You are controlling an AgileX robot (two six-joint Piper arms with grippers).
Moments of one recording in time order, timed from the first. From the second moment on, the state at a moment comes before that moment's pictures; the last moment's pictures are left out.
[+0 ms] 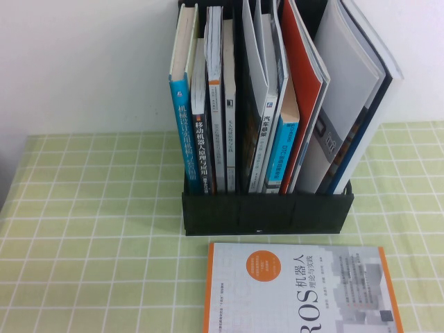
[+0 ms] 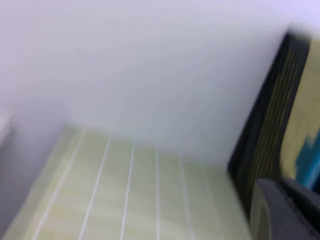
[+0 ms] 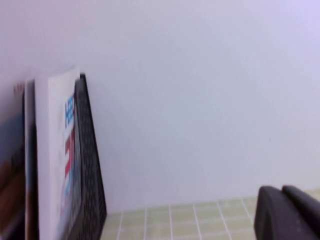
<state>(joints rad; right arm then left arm) -0.03 -0.01 0.03 0.11 -0.02 -0.01 -0.04 0.00 0.03 -0.22 0.09 -0.16</state>
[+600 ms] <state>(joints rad) -0.03 -0.01 0.03 0.12 -0.49 0.12 -0.04 0.00 0.03 -0.27 -0.45 -0.28</state>
